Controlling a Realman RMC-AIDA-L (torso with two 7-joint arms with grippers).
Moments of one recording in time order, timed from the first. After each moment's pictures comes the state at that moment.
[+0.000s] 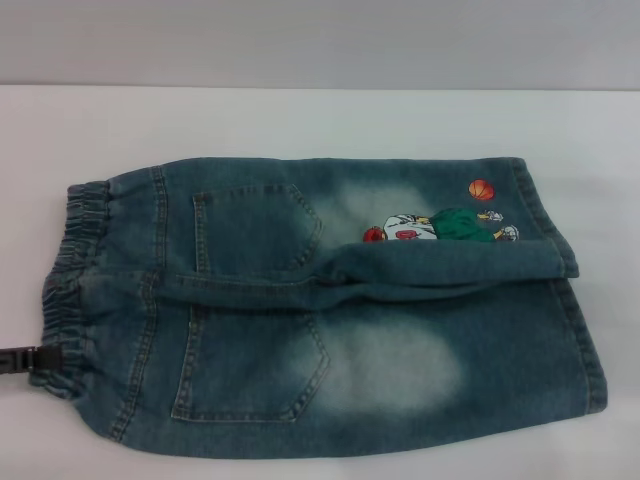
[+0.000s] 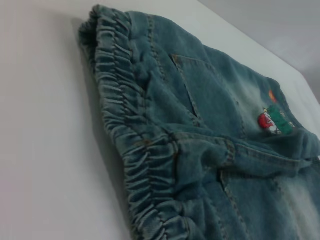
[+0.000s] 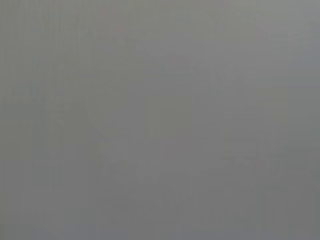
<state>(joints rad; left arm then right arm) -0.31 -1.83 0.67 0.62 2.13 1.66 -2.05 0.50 2.07 -1.25 -0.13 0.16 -1.31 0.23</state>
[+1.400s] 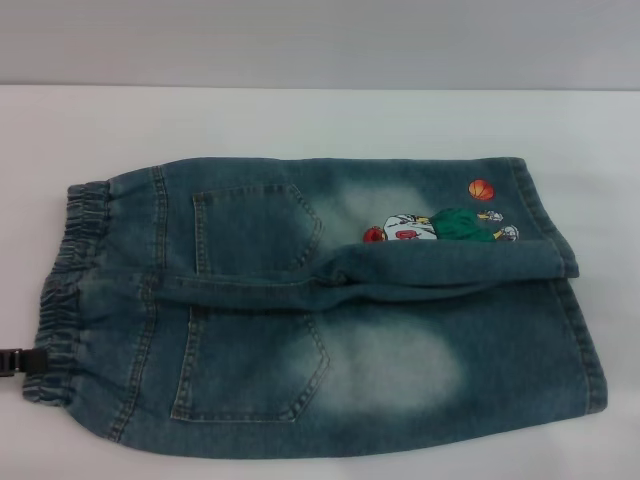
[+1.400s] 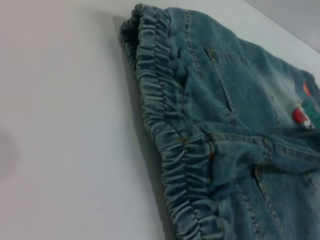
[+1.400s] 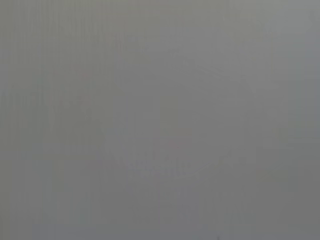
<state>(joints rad) -0.32 -1.80 0.68 0.62 2.19 1.62 -2.09 0.51 2.07 -1.25 -0.13 0.16 -1.29 0.23</state>
